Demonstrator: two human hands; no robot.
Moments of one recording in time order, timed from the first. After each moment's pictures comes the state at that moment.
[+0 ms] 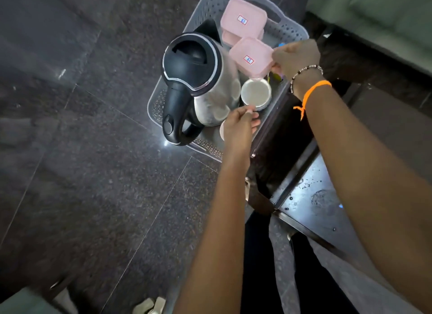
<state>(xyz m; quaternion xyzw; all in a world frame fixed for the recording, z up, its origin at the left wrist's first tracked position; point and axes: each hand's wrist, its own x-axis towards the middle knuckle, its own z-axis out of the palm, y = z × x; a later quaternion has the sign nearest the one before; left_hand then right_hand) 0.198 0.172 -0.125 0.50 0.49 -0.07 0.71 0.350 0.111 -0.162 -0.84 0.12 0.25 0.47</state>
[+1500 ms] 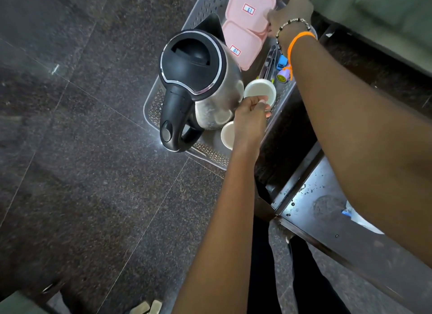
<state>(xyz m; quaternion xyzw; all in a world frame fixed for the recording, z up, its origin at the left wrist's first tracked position) 0.229 0.170 -0.155 0.54 0.45 -0.08 0.70 0.416 0.158 -0.186 -0.87 0.09 0.13 0.46</state>
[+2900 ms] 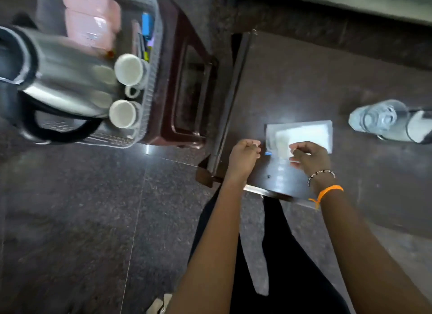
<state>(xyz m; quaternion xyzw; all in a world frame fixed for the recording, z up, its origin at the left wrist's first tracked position) 0.106 -0.065 -0.193 0.63 0.38 -0.33 0.59 0.096 -0.222 -0.210 -0.73 0.39 0.25 0.50</state>
